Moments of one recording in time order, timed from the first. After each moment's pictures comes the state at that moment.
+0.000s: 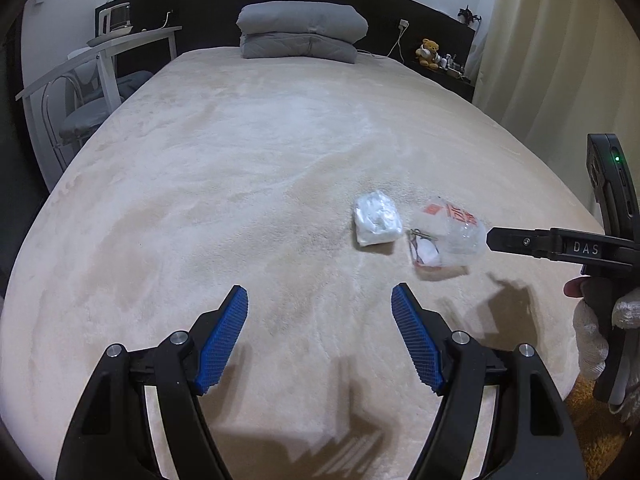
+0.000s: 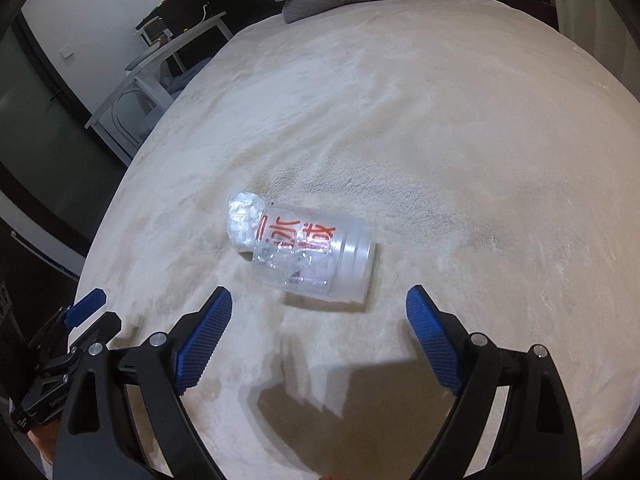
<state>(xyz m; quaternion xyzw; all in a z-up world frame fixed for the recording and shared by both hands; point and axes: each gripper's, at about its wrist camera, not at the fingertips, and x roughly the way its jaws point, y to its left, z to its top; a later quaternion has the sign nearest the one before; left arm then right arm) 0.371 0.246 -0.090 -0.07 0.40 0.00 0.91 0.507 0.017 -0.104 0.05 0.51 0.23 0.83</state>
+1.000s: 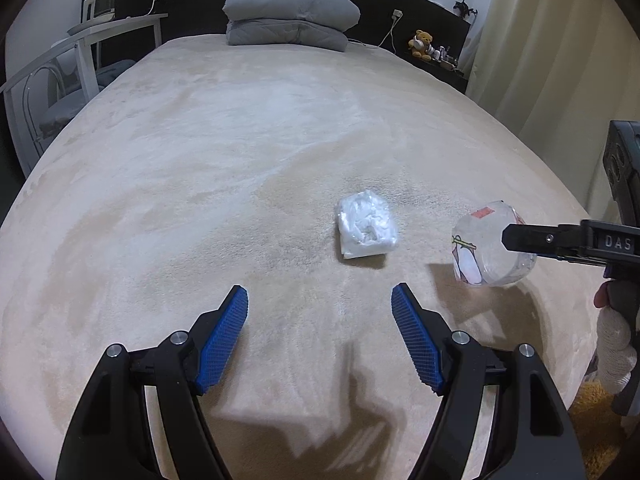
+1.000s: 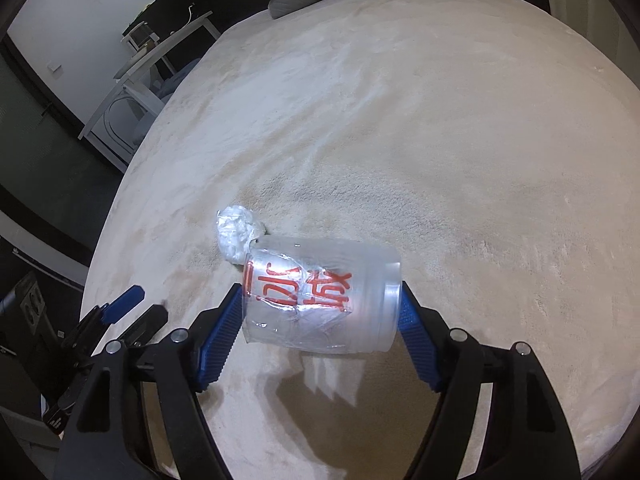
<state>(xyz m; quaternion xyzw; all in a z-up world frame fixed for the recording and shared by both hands) 0.417 0.229 -0.116 -0.08 0.42 -0.03 0.91 0.519 0.002 -0.096 0.07 0.53 0.23 0.81</state>
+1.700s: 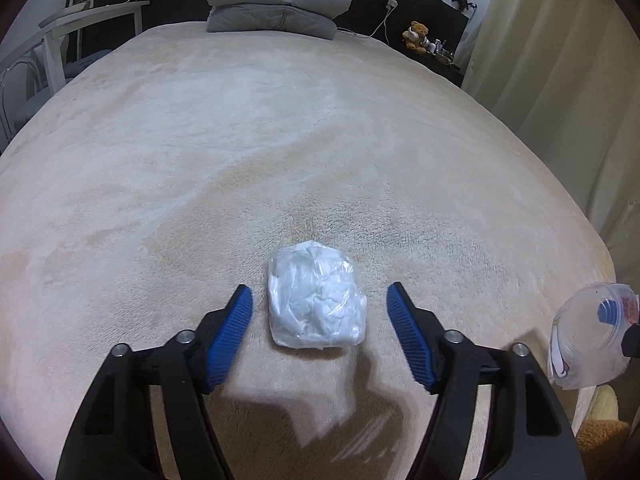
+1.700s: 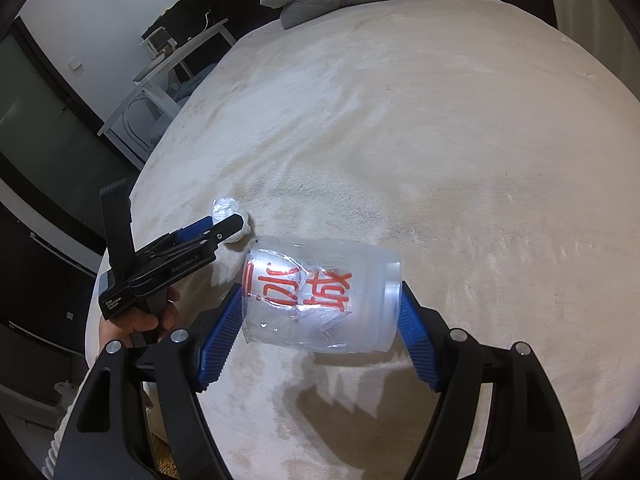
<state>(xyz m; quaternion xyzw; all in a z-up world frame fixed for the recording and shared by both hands) 0.507 0.189 -0.150 -0.09 0.43 -0.05 0.90 0.501 -0.060 -0.075 0.06 0.52 0.26 0.81</state>
